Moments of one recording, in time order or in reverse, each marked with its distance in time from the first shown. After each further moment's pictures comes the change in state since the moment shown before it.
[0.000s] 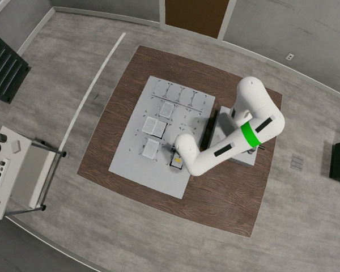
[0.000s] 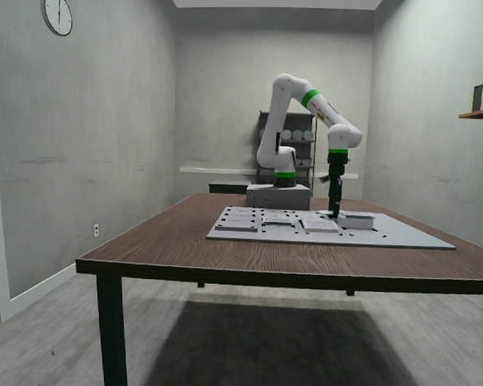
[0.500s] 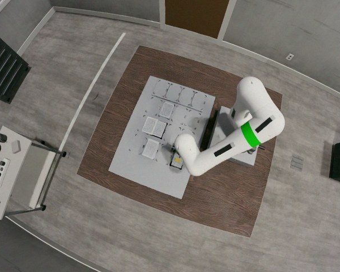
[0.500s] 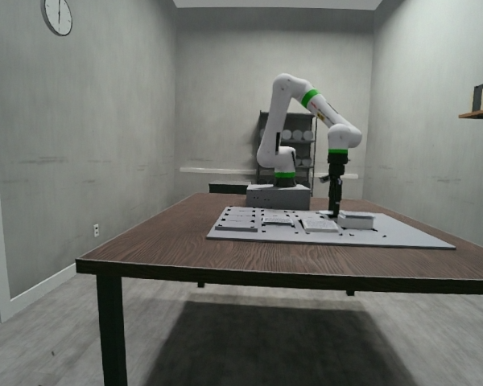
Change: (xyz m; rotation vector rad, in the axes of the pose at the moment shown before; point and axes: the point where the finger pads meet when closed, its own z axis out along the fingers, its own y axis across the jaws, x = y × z) arm 0.000 0.000 0.000 0.000 0.000 0.000
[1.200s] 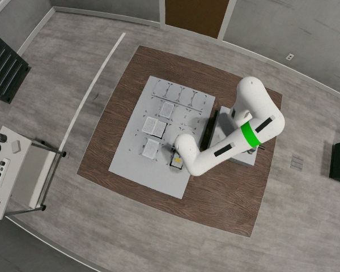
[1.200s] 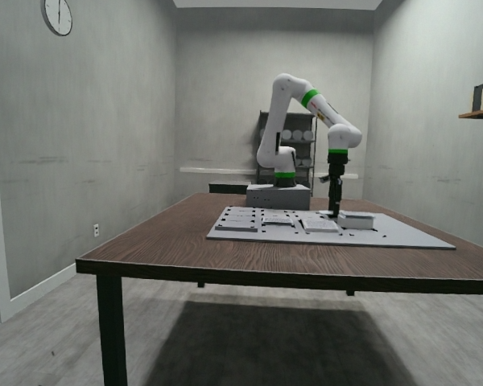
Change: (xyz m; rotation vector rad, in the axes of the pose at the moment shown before) arm 0.000 0.000 0.000 0.000 0.000 0.000
